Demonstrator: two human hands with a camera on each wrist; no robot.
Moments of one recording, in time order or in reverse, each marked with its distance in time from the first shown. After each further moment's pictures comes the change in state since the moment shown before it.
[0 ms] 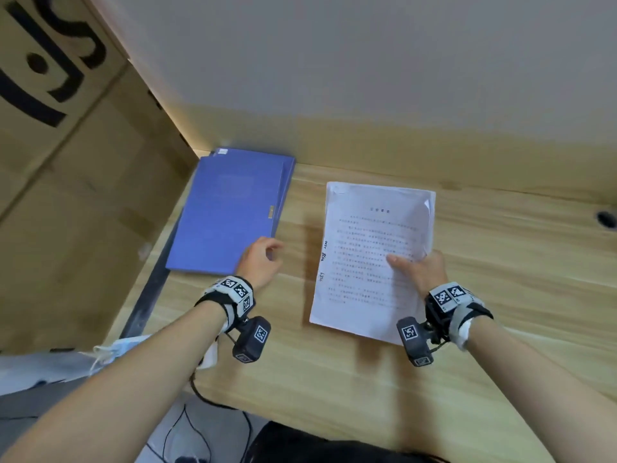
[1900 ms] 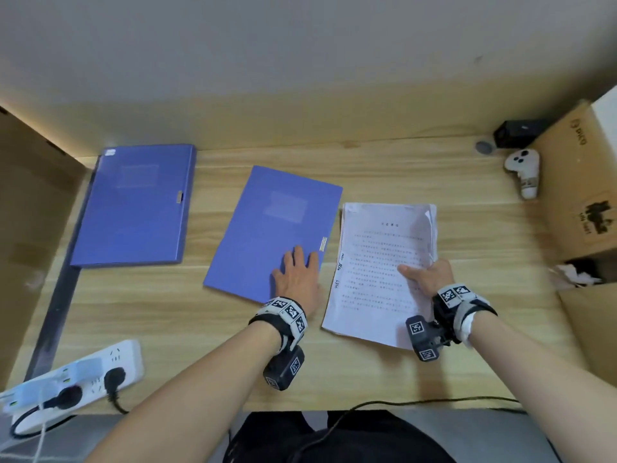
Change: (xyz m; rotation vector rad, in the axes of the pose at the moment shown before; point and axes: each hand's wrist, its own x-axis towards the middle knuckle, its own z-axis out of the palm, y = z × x) left_hand -0.095 0.120 0.204 0.752 -0.265 0.294; right_hand -0.031 0.127 -0.175 -0.084 0.287 0.320
